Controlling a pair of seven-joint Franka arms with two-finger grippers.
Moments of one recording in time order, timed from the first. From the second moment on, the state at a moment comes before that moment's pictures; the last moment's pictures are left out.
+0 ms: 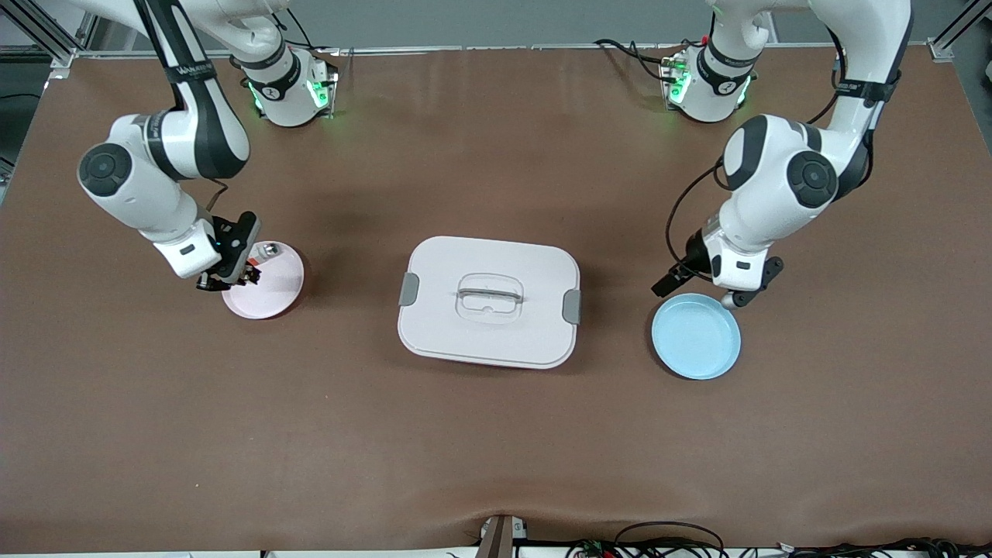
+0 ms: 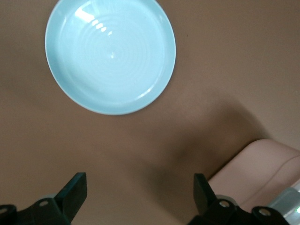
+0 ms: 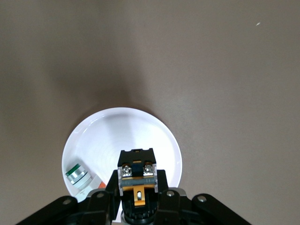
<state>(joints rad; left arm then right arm) 0.00 0.17 -0.29 -2.14 -0.19 2.37 -0.78 0.12 0.07 -0.06 -2.35 0.00 2.47 -1.30</state>
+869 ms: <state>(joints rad) 0.15 0.16 -0.29 -2.13 -0.07 2.37 -0.10 0.10 0.24 -0.07 -2.48 -0.05 2.82 -1.31</state>
